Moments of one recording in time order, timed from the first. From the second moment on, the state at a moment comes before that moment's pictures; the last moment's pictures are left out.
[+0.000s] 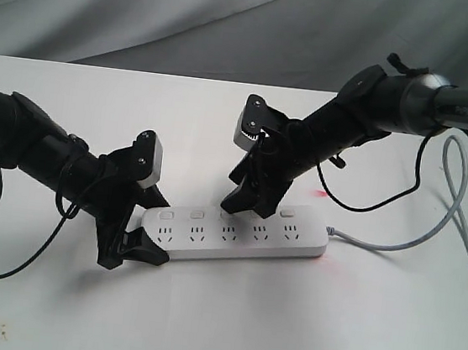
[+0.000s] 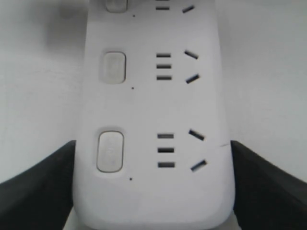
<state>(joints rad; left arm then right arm) -0.10 2.07 -1.04 -1.12 0.73 2.09 0.35 2.28 -1.59 0.86 0.90 -1.63</state>
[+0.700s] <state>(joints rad) -0.10 2.07 -1.04 -1.12 0.73 2.09 0.35 2.30 -1.60 0.84 0.90 -1.58</state>
